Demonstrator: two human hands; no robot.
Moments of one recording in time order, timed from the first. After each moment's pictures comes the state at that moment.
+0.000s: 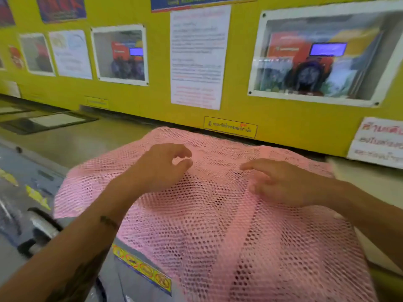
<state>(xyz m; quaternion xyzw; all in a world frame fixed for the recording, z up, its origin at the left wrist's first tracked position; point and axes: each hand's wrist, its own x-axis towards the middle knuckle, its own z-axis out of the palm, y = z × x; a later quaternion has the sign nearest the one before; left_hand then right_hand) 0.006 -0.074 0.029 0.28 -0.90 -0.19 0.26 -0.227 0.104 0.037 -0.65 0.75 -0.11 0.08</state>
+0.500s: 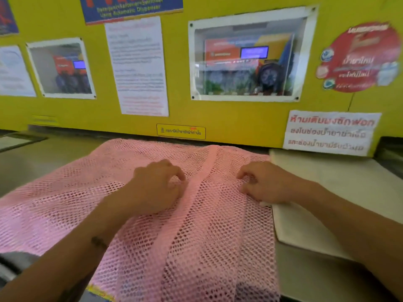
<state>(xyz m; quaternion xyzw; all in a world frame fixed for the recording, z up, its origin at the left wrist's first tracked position) -0.077 0.003 0.029 0.25 -0.96 -0.09 0.13 -0.302 0.172 0.021 -0.55 0.83 -0.14 0.04</state>
